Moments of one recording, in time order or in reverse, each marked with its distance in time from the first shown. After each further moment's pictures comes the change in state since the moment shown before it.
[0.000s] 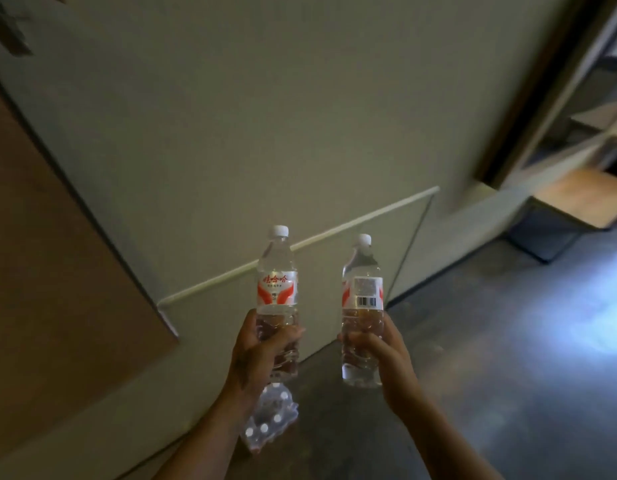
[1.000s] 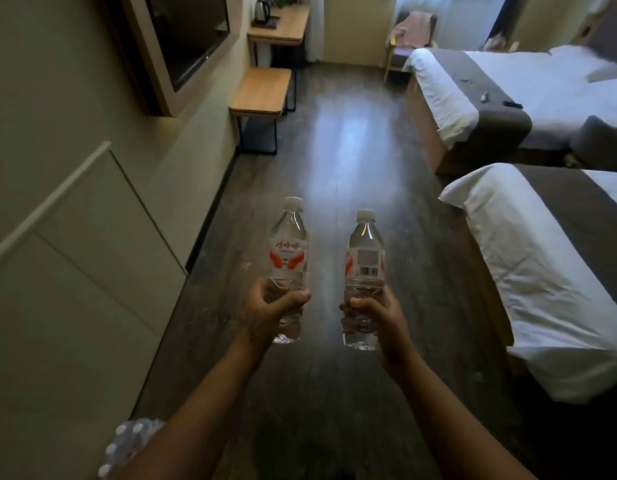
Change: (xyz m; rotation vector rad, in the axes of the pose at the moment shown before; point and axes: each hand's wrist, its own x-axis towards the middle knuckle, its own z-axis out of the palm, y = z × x) left_hand -0.215 -0.086 0.324 0.327 -0.998 -0.107; right_hand -0.356 0.009 -0.265 0.172 0.981 -0.053
